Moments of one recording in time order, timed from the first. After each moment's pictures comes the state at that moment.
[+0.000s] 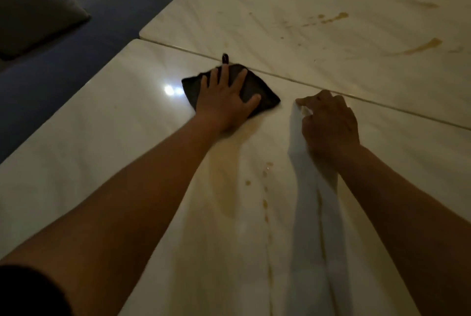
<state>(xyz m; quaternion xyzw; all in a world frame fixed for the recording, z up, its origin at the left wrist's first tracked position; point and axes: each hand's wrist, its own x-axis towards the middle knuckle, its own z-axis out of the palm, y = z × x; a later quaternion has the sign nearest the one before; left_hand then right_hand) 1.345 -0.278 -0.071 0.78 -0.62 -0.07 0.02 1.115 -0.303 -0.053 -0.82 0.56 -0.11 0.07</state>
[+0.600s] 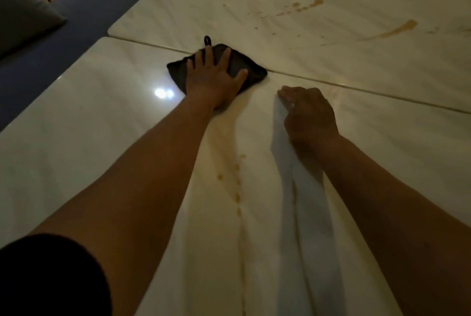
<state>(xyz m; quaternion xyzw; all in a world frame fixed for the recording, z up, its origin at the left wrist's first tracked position) 1.325 -0.330 -0.072 0.81 -0.59 -0.06 0.02 1.095 -0.306 -0.067 -0.82 0.54 -0.13 0.14</state>
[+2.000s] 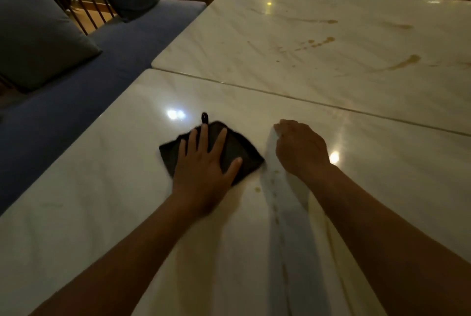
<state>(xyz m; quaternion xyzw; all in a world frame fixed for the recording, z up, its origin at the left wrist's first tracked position) 1.340 -0.134 -0.070 0.80 -0.60 -0.05 0.06 1.155 -0.255 -0.048 -0.83 0.54 -0.07 0.14</state>
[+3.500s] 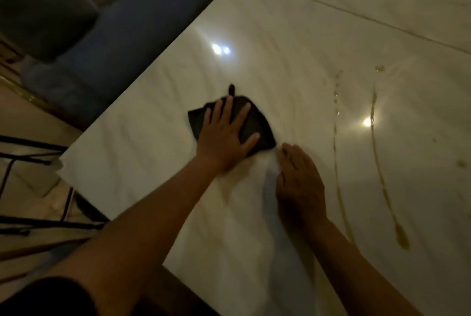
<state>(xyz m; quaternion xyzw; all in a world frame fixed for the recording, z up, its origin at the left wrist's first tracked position) 1.339 0.133 -0.069 0.82 -0.57 -0.08 0.02 1.121 0.110 -0.075 -0.89 0.41 -0.13 0.13</state>
